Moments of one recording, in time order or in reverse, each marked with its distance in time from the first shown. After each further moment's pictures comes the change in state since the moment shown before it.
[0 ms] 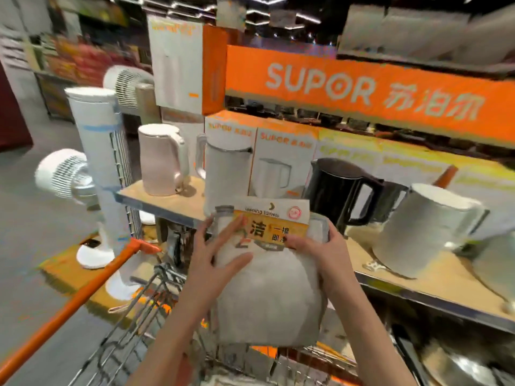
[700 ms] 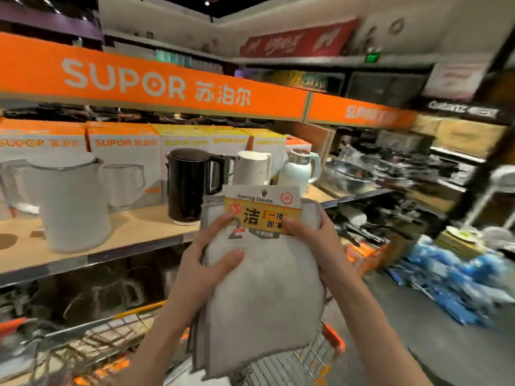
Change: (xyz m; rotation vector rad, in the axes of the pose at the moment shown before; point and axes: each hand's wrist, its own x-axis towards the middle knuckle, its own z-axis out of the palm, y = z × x) left_hand -0.051 0.080 -0.046 -0.662 -0.787 0.124; right_hand -0.200 -0.109 0.065 -0.115 0.762 -0.069
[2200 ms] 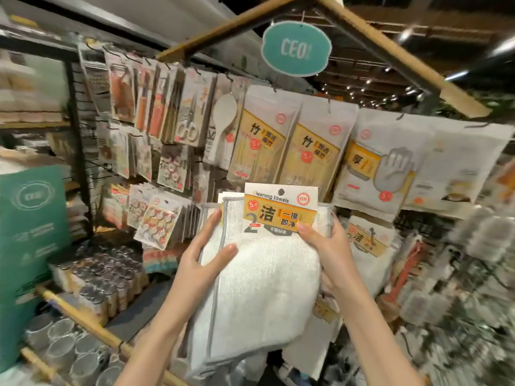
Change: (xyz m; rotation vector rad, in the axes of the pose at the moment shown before) left_hand -0.688 0.308 0.412 -0.973 -1.868 -0.141; right_hand -0.945 -0.221 -0.063 -0.575 2.255 -0.215
